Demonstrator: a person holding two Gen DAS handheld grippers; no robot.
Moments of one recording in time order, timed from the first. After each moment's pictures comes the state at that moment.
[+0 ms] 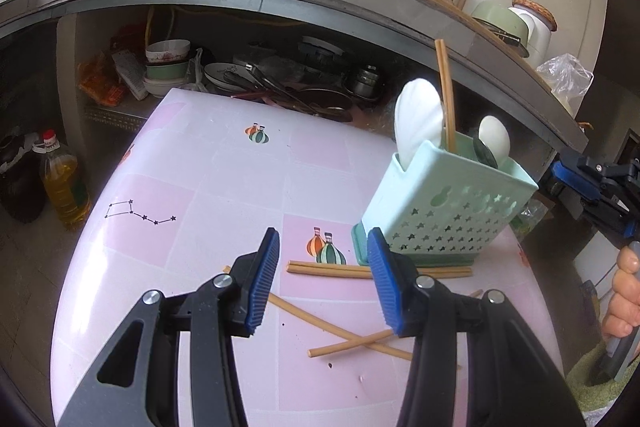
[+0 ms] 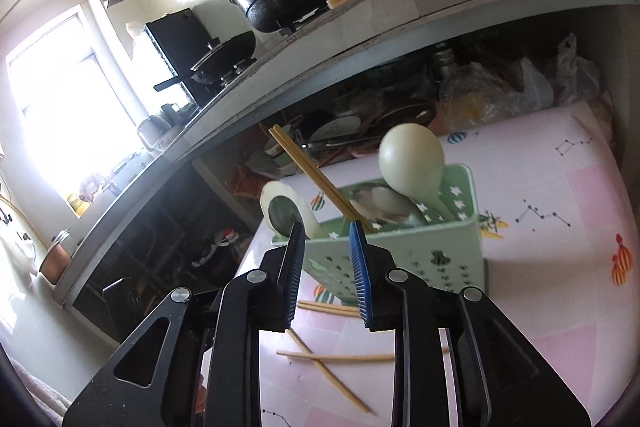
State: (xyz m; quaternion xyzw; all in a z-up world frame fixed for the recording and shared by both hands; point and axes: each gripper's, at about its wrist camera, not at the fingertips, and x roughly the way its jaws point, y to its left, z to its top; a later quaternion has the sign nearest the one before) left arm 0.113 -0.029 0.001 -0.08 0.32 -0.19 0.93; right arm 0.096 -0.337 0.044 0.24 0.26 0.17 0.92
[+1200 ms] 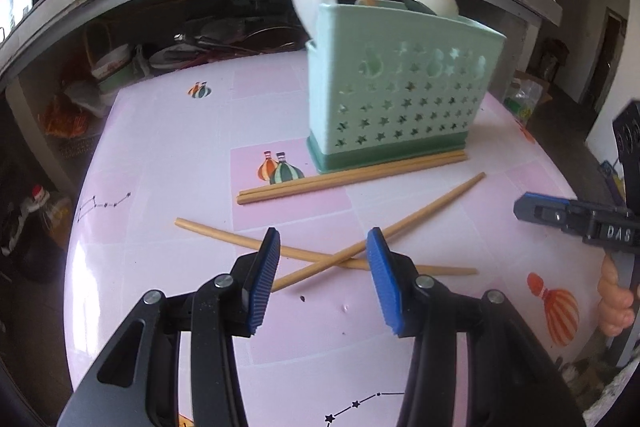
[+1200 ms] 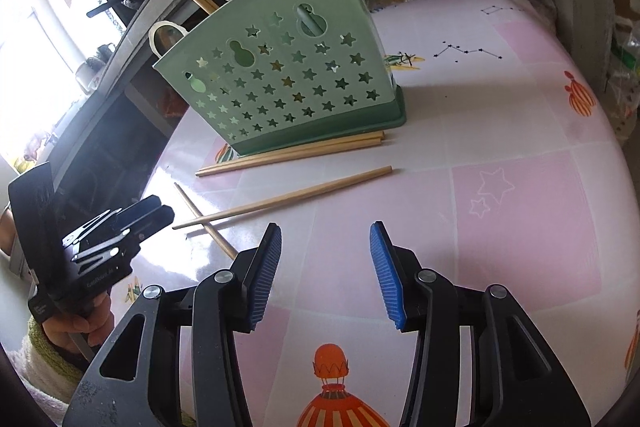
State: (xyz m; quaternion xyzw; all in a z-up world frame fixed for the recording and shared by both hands) left arm 0.092 -0.081 -0.032 0.07 0.39 -0.23 0.89; right arm 0.062 -0.339 -0.078 0.20 0.39 0.09 0.89
